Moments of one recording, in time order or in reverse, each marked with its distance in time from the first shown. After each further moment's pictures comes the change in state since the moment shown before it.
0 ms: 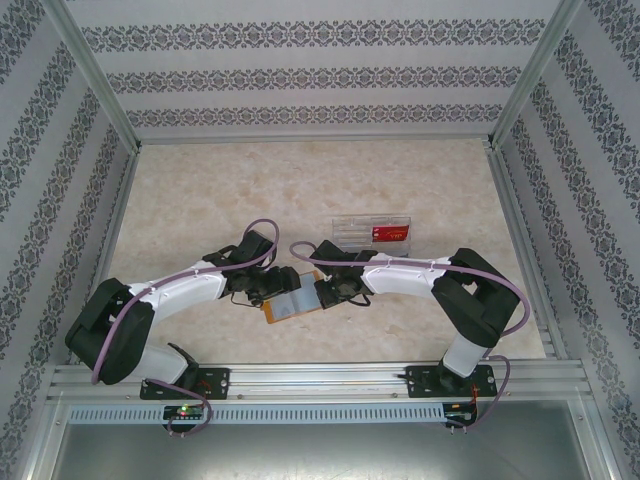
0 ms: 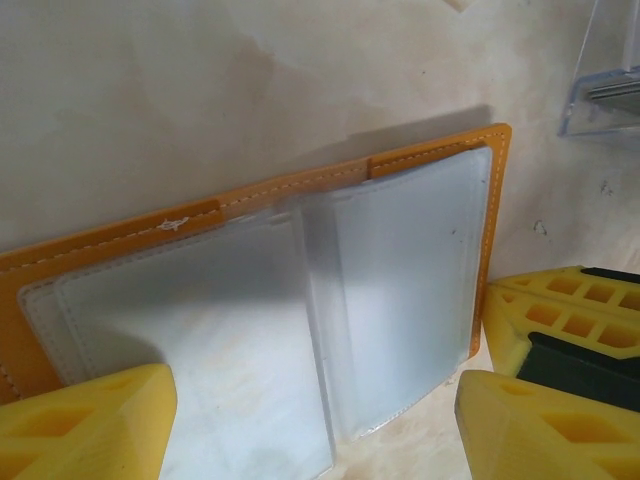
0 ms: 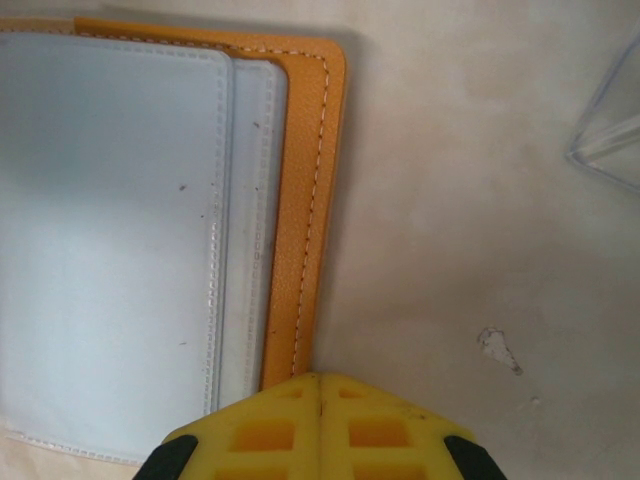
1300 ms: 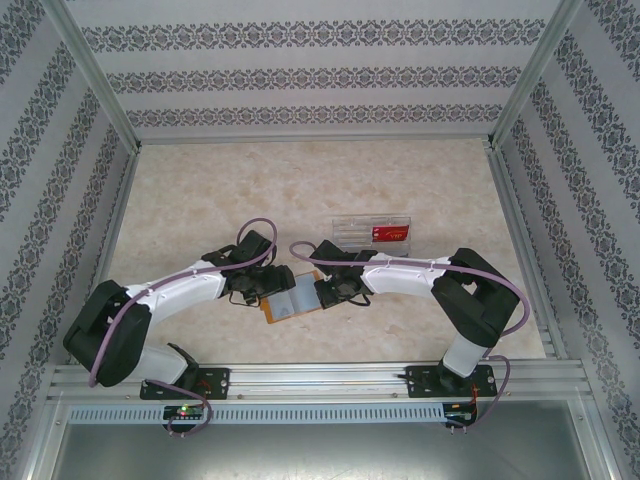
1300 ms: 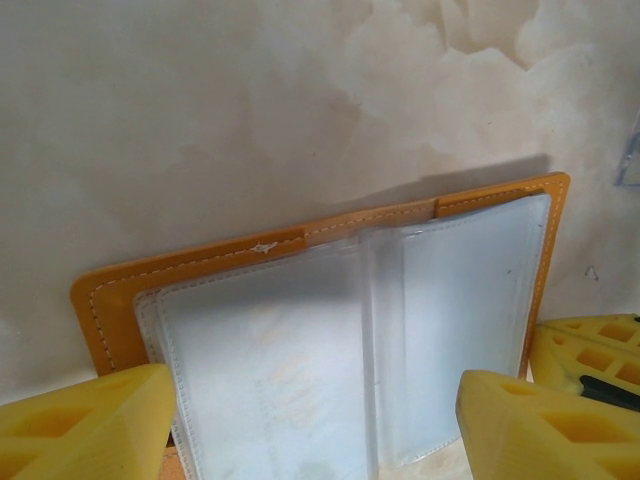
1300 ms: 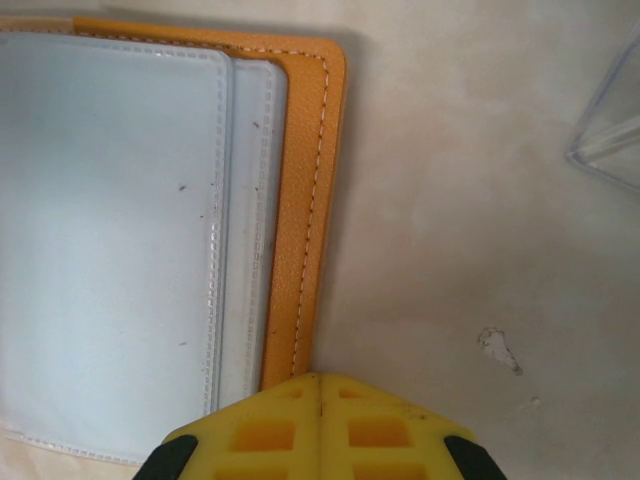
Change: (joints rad) left arm -0.002 -0.010 0.013 -0.066 -0.116 -0.026; right arm 0.000 0.002 0.002 -0.002 0.000 0.000
